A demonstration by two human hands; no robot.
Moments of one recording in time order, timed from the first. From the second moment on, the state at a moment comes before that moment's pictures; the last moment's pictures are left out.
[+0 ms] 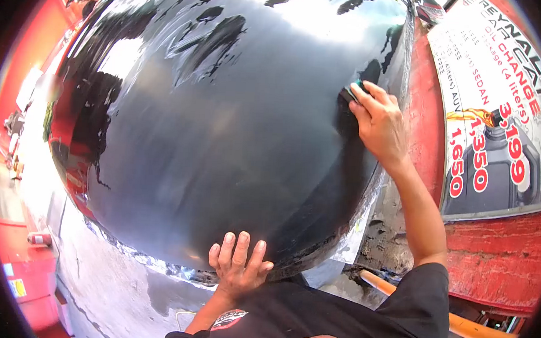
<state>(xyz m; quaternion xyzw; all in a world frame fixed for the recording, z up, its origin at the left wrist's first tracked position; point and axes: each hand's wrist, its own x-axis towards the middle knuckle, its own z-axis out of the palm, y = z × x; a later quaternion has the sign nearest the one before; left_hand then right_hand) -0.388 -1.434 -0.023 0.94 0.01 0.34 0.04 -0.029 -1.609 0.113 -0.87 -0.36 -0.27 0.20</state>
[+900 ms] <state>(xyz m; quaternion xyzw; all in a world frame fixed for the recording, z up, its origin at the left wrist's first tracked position) -0.385 -1.442 -0.020 0.94 0.00 0.33 0.01 -0.027 -1.622 0.102 -0.85 -0.34 -0.32 0.22</state>
